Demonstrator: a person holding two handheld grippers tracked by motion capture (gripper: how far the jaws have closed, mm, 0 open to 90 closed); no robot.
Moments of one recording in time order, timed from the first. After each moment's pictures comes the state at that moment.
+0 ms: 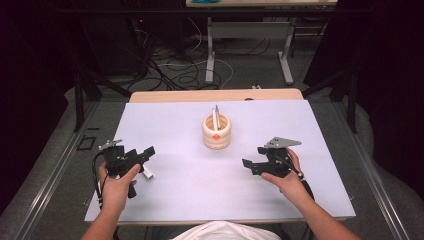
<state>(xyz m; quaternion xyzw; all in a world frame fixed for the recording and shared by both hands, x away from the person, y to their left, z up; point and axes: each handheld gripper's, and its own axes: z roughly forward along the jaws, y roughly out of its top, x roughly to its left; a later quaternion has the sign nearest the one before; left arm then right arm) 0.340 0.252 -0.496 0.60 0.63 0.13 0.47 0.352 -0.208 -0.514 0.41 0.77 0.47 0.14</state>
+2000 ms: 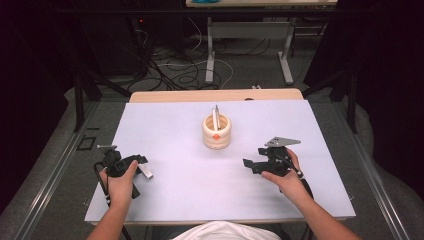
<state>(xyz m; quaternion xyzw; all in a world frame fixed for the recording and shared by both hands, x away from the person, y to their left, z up) 0.359 0.270 -0.535 0.47 0.81 0.01 0.34 0.358 -0.211 -0.522 0.42 0.77 0.46 0.12</state>
